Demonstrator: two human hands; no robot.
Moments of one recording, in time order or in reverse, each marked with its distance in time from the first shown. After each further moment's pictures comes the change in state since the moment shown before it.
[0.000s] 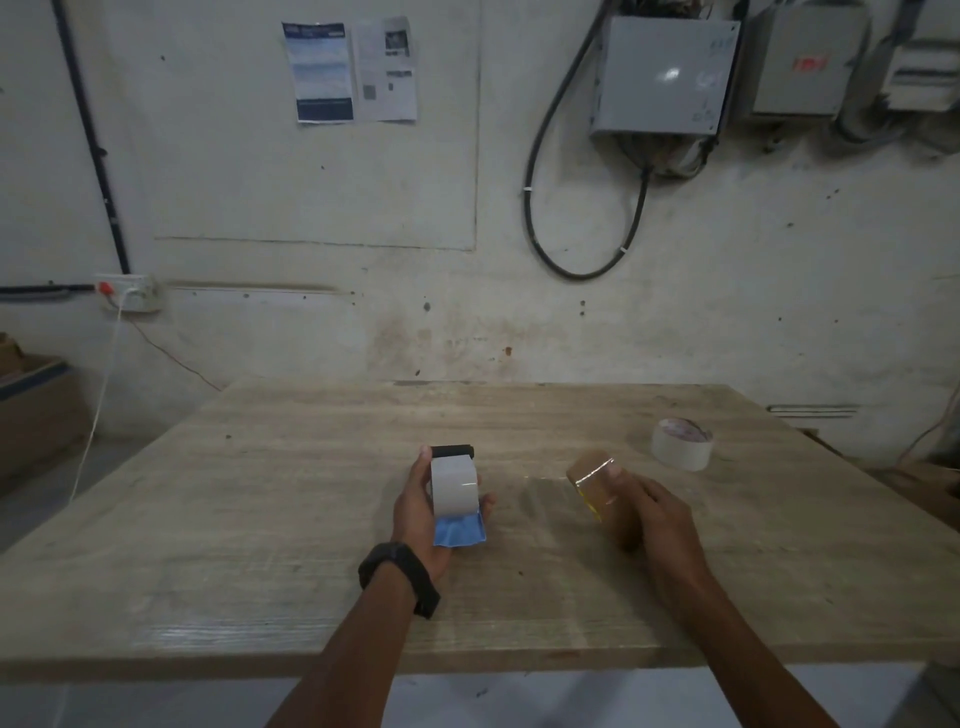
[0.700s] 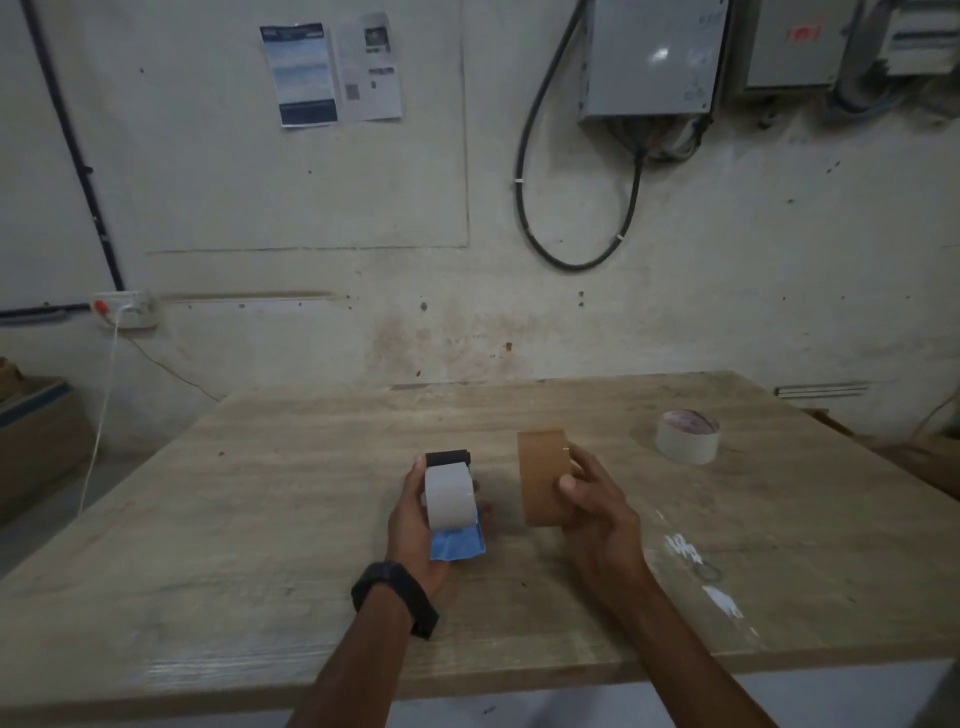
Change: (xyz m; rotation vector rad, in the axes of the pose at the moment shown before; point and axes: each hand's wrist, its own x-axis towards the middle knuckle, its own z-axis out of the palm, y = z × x) left_hand 0.006 0.001 -0.002 0.007 -0.049 0.005; right_hand 0.010 0.008 0.063 0.663 -0.349 -0.142
